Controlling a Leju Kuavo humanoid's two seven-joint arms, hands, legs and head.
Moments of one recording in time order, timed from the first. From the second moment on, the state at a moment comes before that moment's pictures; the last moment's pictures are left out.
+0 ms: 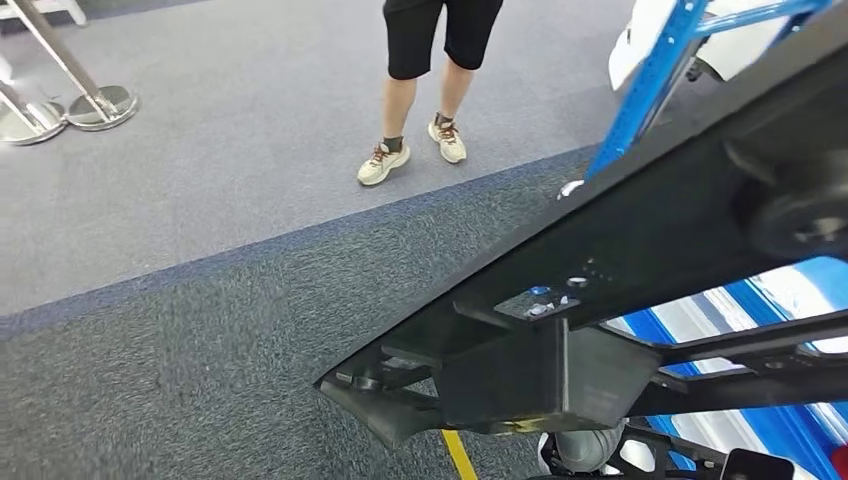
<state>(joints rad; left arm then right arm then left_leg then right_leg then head) -0.04 0.00 0.30 -0.19 0.14 0.09 -0.09 -0.01 0.07 0.33 -2.07 -0.08 0.47 -0.70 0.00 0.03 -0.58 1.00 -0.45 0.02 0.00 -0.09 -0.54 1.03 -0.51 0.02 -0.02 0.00</state>
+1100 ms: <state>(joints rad) -0.03 0.09 0.38 -0.19 0.16 0.13 -0.09 0.03 0.05 0.26 -2.11 -0.08 0.49 -0.70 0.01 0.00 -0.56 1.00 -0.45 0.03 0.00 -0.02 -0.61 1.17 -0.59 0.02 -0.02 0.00</state>
